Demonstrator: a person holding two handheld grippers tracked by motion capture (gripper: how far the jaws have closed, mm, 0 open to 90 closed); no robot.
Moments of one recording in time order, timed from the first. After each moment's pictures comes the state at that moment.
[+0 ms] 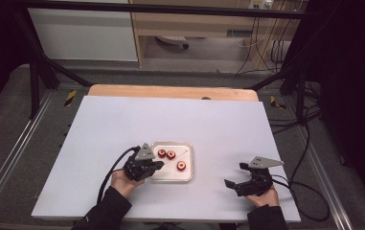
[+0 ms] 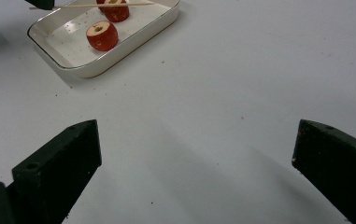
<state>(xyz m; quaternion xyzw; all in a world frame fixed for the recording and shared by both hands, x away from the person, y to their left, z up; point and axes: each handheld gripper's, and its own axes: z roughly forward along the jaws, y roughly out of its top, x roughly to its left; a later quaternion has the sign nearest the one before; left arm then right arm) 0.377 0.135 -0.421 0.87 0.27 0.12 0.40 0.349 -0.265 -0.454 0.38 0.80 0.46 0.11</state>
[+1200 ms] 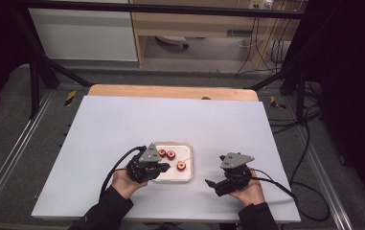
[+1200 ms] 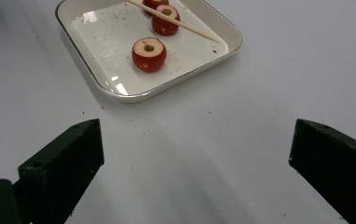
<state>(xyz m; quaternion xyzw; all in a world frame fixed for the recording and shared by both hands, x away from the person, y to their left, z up) 0.361 0.117 -0.386 0.89 0.21 0.11 0.39 0.351 -0.190 -0.418 0.25 0.87 0.39 0.18</state>
